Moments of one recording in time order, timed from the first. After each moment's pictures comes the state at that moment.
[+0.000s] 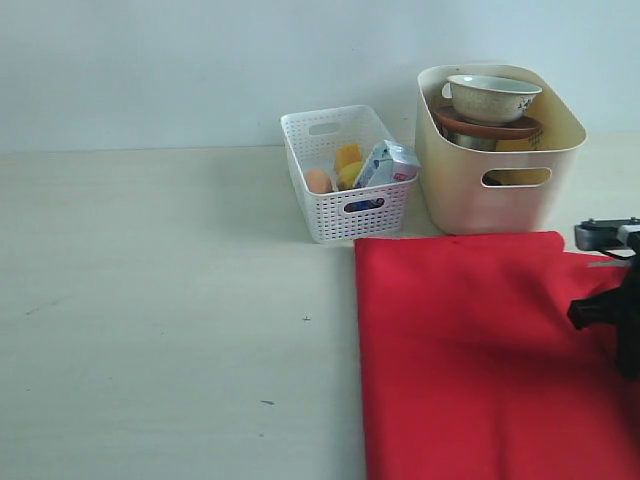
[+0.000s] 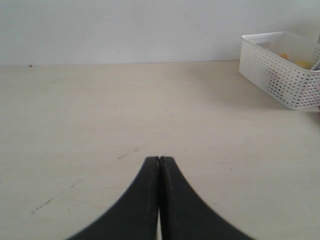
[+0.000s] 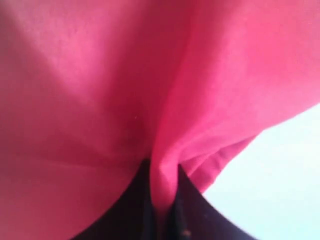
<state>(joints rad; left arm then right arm) -0.12 0.05 0.00 -0.01 0.29 0.00 -0.11 1.91 -0.99 0.03 0.86 -0.16</state>
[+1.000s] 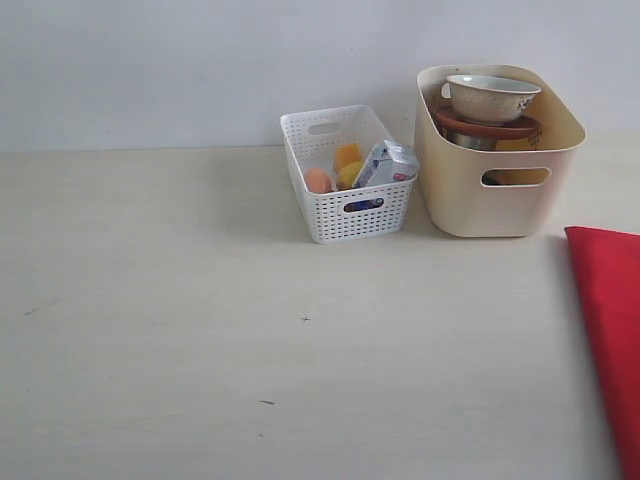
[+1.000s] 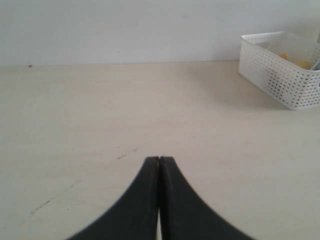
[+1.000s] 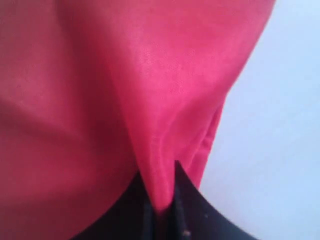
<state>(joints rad) -0.12 0.05 0.00 -0.01 0.29 0.00 -0.75 2.03 -1.26 -0.07 0.91 -0.14</state>
